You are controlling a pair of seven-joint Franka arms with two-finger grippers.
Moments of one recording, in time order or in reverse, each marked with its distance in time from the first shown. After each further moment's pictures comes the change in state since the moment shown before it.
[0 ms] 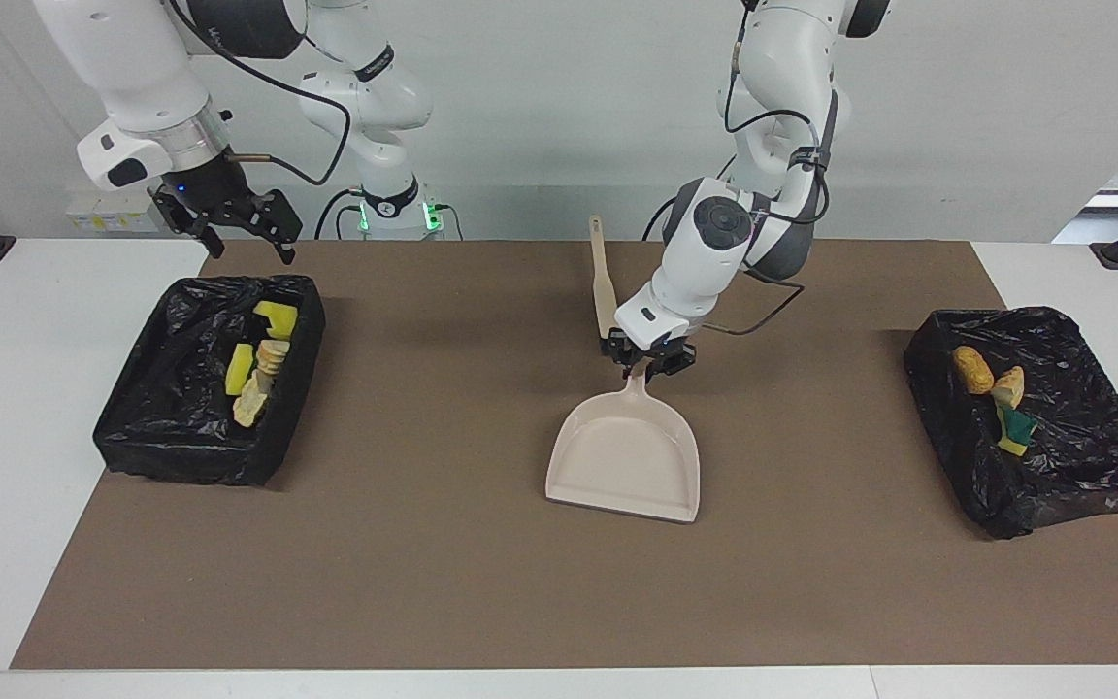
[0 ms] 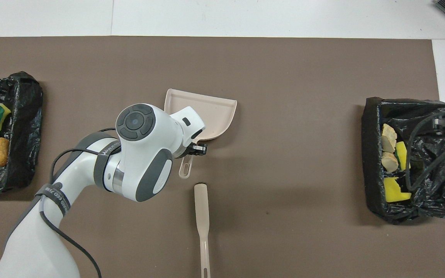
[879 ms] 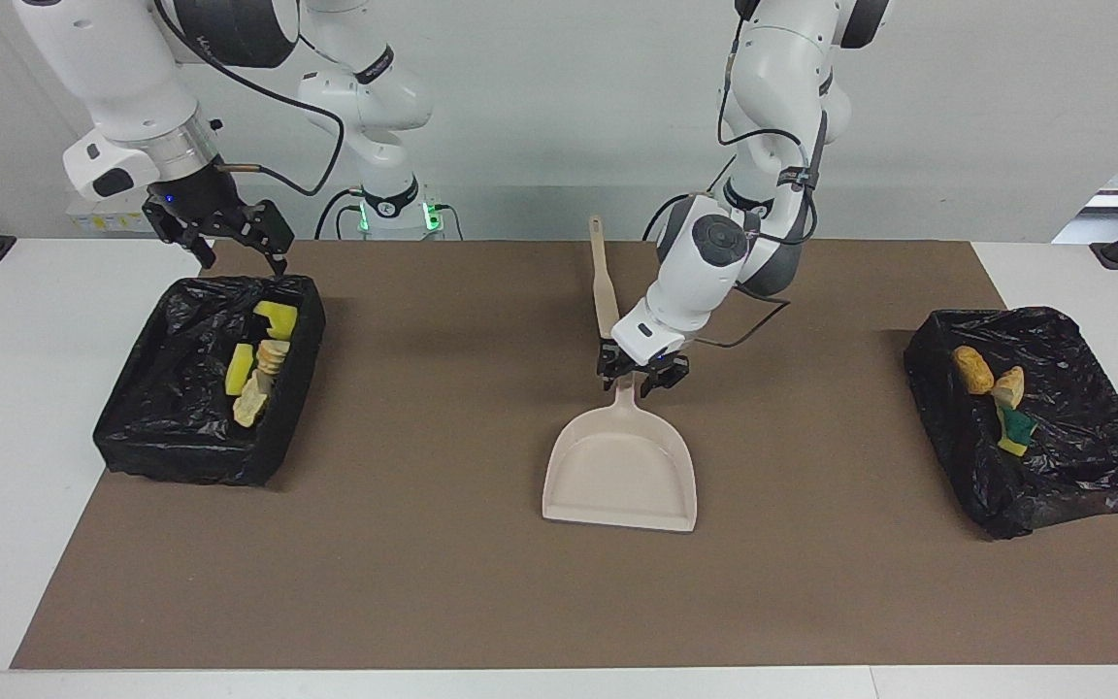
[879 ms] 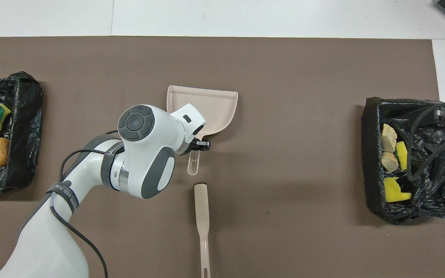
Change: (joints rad) left arm -0.005 0.029 0.013 0.016 -0.064 0.046 -0.009; right arm -0.006 0.025 -0.004 0.030 -0.001 0.003 0.000
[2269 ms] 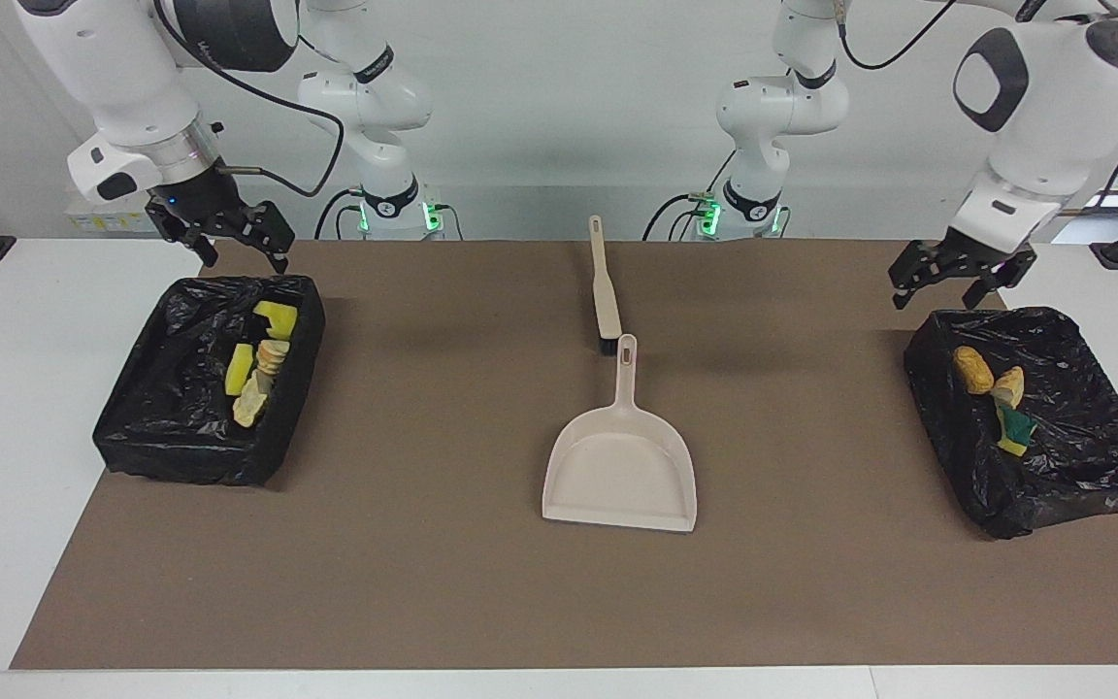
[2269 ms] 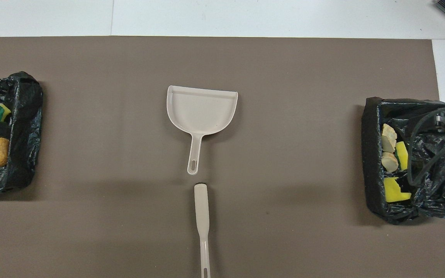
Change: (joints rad) left arm 0.551 -0.399 0.064 0.179 0.277 -0.618 0.349; right arm -0.009 -0.017 -0.001 -0.033 -0.001 -0.005 0.000
